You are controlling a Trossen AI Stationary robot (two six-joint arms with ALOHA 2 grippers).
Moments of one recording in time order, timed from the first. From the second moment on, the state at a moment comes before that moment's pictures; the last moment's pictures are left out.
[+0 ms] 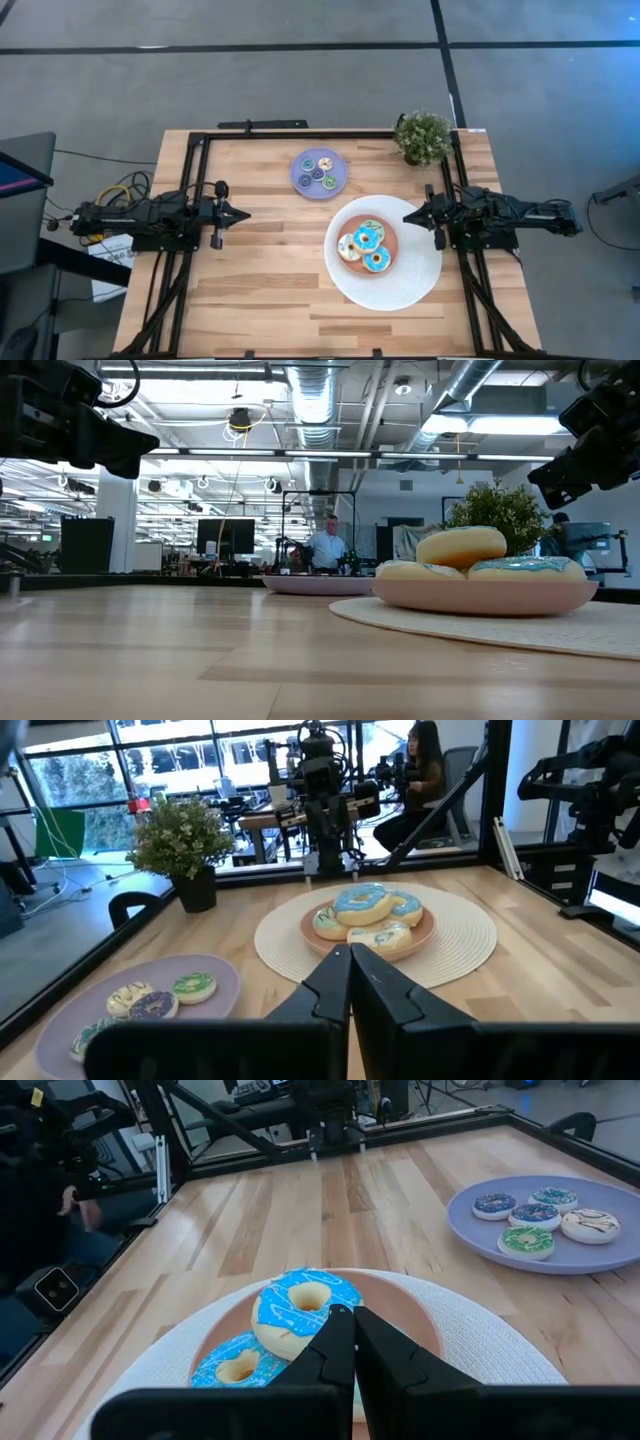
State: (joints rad) left arm 0.00 0.01 0.01 0.03 -0.01 0.09; right arm -0.02 0.01 0.12 -0.37 -0.10 0.11
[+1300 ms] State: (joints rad) left arm 0.00 0.01 0.01 0.03 -0.01 0.09; right arm -0.02 0.01 0.12 -0.37 -0.10 0.11
